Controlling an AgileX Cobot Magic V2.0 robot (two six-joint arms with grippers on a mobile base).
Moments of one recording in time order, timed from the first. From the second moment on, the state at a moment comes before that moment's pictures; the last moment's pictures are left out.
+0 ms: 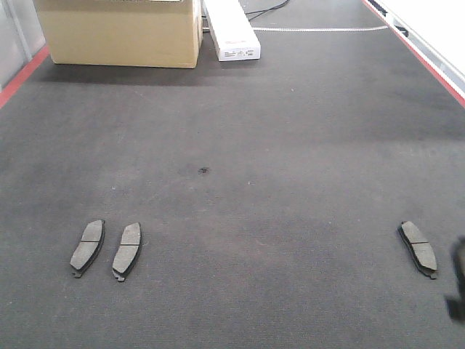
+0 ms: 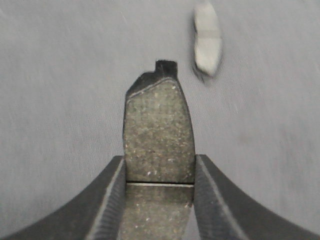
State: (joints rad) left arm 0.07 0.19 -0.58 0.13 0.76 -0.01; right arm 0.11 0.84 -0.70 -0.07 0.91 0.01
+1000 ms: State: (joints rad) left arm 0.07 0.19 -0.58 0.13 0.76 -0.01; right arm 0.03 1.78 -1.12 -0.07 0.79 -0.07
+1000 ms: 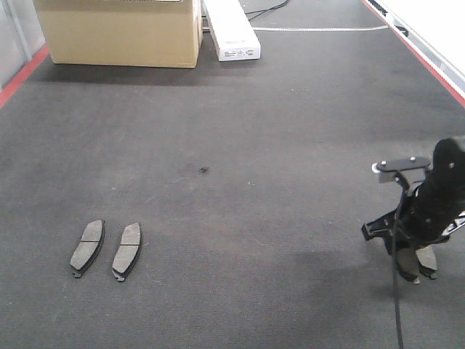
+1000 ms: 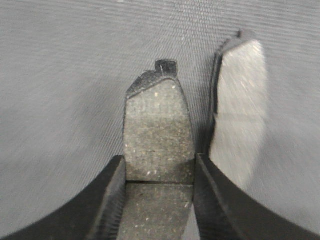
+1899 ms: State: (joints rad) left arm 0.07 0.19 -0.58 0.13 0.76 -0.01; right arm 0.03 1.85 -1.12 0.00 0.72 -0.07
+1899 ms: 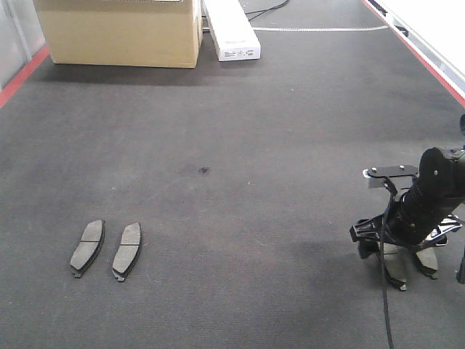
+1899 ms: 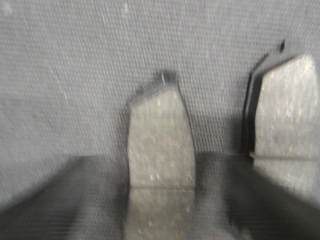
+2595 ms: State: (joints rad) left arm 0.07 0.19 -0.58 0.13 0.76 -0.01; right arm 0.03 1.41 -1.12 0.01 0.74 -0.07
